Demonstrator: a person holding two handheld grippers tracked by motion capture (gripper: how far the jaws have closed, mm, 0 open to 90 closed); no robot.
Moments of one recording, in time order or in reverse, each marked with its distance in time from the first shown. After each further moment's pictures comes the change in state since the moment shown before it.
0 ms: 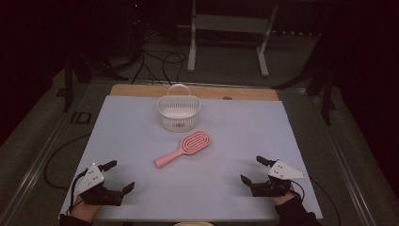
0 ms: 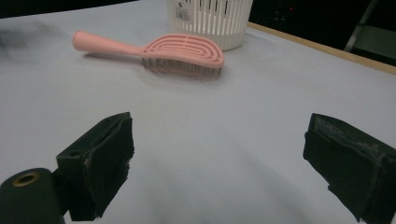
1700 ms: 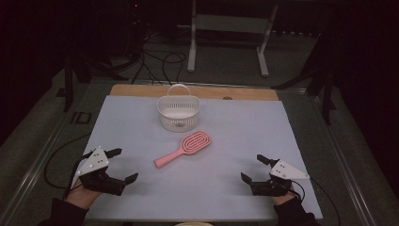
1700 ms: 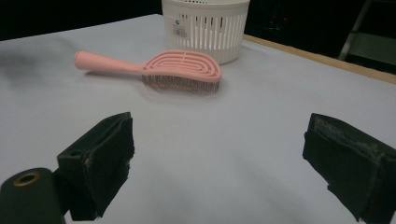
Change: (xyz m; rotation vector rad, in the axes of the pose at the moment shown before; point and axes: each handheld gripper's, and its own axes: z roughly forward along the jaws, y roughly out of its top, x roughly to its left) left arm 0.002 0.068 0.003 0.105 -0.078 0.063; right arm 0.001 0.004 -0.002 -0.047 -0.013 0.036
